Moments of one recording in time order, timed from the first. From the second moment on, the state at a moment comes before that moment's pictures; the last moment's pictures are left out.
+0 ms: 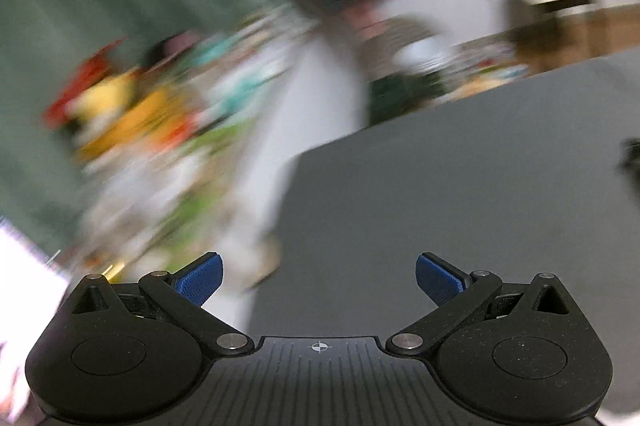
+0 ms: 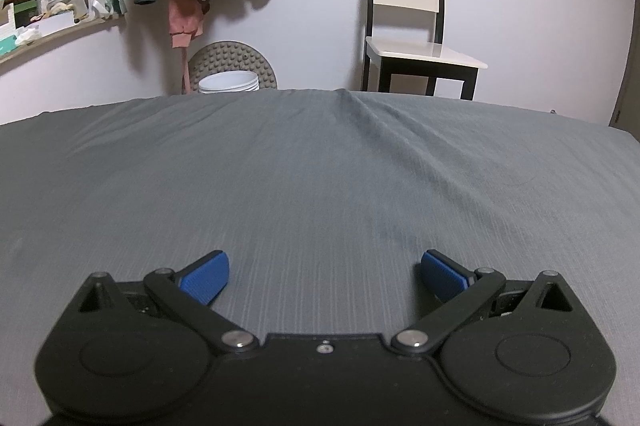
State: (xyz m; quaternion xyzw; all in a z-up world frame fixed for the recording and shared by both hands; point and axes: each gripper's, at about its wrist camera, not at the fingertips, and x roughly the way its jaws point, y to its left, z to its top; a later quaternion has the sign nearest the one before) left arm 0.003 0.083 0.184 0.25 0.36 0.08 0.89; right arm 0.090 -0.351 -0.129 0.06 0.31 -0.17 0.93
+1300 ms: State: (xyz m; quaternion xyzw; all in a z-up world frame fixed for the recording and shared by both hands) left arm -0.329 0.340 -0.007 -0.11 0.35 0.52 0.77; right arm 0.084 -0.337 -0.126 0.04 0.32 -0.15 0.94
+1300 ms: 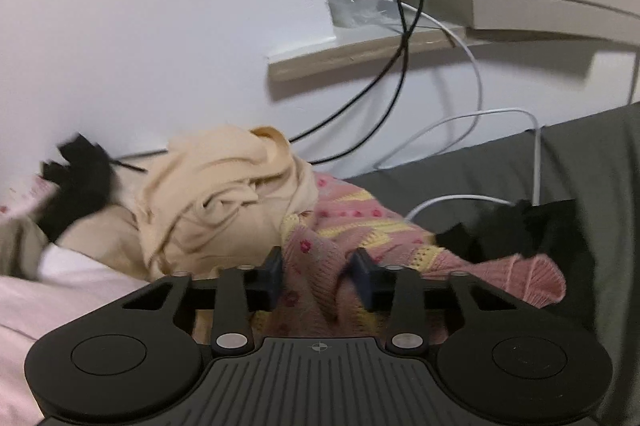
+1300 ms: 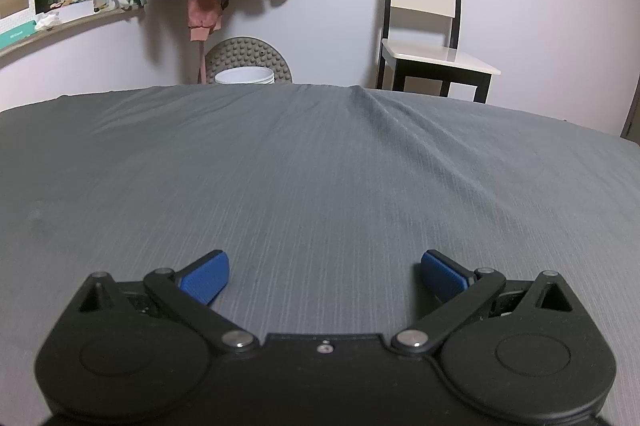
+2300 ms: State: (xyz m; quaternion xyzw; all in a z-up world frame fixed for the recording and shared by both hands) left arm -0.285 0.291 -0.003 -0.02 0.42 0.38 0.82; right arm 0.085 -0.336 -0.126 0.04 0.32 -0.15 0.94
